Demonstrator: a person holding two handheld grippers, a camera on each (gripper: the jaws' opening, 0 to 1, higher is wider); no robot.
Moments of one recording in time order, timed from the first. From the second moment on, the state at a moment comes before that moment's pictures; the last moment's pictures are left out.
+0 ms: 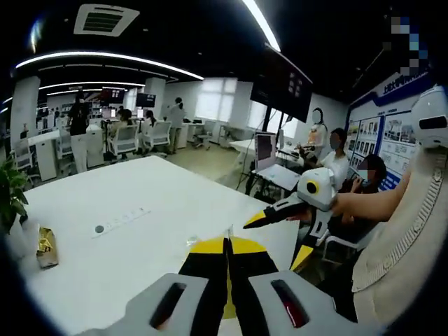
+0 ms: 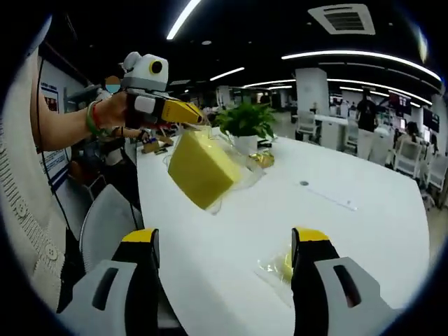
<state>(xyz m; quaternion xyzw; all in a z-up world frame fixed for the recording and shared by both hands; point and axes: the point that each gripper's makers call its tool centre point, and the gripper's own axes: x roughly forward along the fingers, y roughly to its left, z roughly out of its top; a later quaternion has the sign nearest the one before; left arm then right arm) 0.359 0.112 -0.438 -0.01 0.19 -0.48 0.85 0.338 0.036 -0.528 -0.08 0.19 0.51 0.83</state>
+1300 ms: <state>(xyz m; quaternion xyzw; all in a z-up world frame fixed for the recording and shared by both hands) 0.325 0.072 -0.453 0.02 0.23 -0.60 0.77 0.332 0.107 -0.552 -0.12 0.24 0.64 0.72</state>
